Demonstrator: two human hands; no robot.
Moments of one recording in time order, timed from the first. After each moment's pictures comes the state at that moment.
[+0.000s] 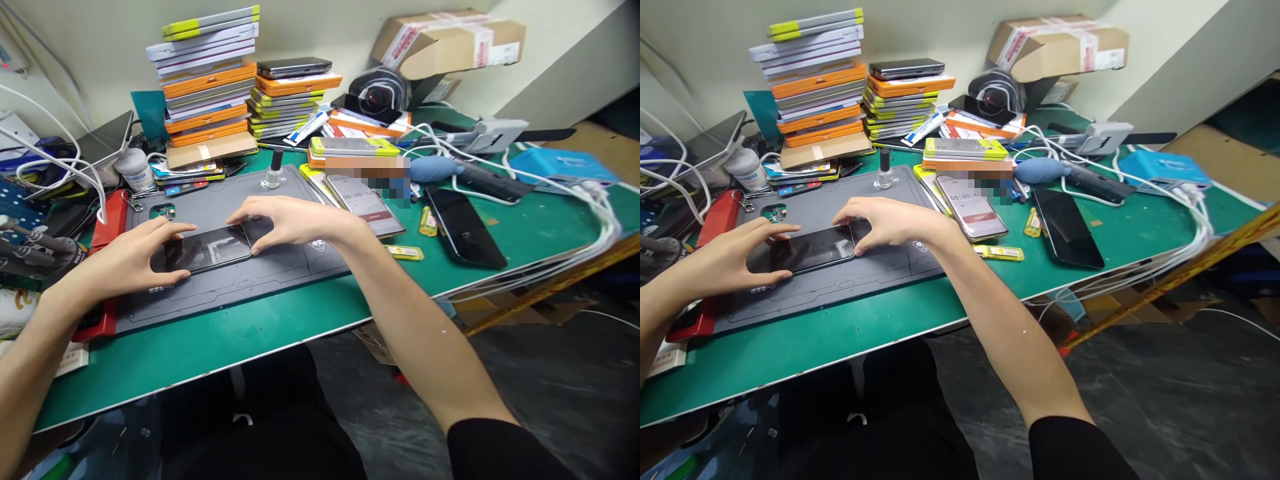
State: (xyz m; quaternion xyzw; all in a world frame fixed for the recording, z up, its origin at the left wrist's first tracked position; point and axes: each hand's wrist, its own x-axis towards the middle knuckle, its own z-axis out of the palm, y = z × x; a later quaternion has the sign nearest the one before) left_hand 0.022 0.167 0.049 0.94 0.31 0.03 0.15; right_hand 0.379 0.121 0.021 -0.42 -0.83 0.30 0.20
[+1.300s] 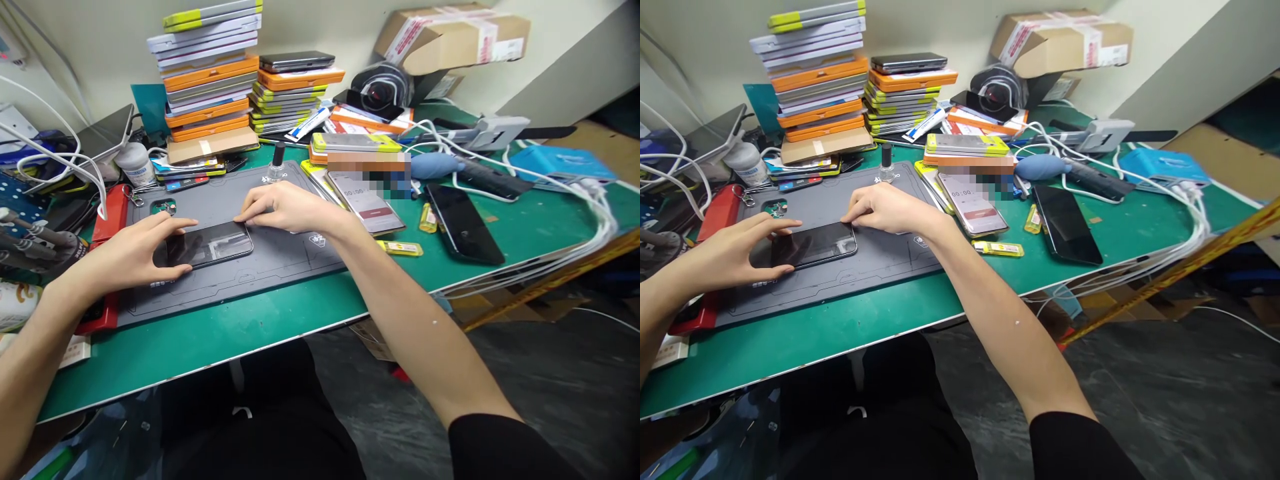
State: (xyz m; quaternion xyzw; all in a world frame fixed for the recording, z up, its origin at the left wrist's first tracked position) left_hand 0.025 0.164 0.049 0.93 0.33 0.01 0.15; right_hand 0.382 0.138 0.008 -0.43 -0.84 0.24 0.23
